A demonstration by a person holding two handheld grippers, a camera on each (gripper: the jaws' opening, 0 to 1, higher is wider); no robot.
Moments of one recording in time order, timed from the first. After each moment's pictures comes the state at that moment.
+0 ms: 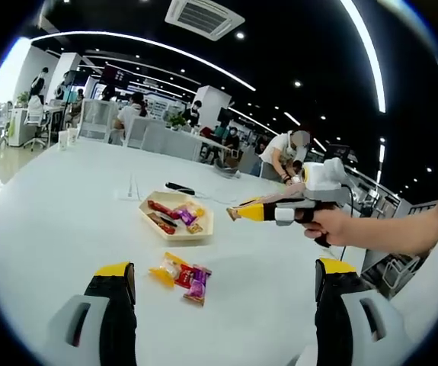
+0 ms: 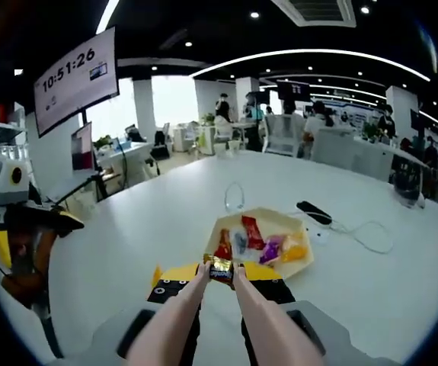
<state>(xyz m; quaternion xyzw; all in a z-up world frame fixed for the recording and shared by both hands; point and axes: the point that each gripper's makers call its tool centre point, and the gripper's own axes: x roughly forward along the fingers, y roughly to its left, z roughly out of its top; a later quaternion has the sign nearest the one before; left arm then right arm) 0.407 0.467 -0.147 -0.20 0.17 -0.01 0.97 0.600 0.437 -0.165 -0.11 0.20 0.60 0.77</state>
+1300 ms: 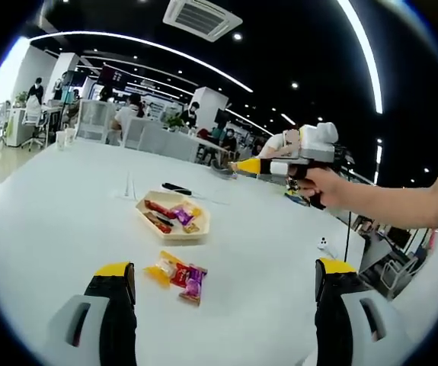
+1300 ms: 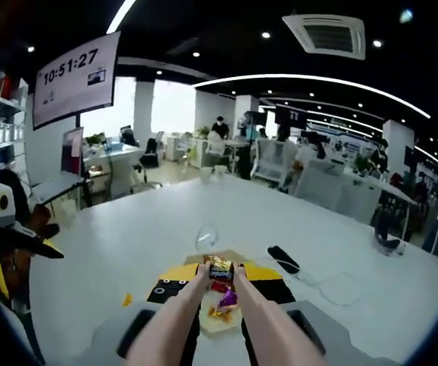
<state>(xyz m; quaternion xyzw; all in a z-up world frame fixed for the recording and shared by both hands) 0.406 0.464 -0.152 -0.21 0.16 -0.01 0.97 0.649 0.457 -0.086 -0.15 0.11 0.58 0.79</state>
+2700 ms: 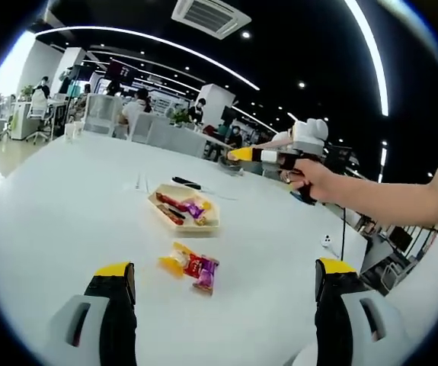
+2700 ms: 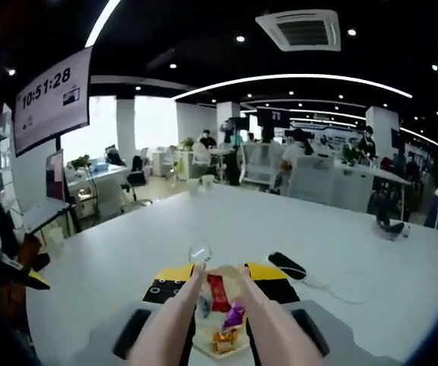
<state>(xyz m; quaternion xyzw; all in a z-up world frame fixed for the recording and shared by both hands) 0.385 0.481 -0.160 -0.21 0.16 0.00 0.96 0.671 0.491 -0.099 -0.09 0.13 0.55 0.82</state>
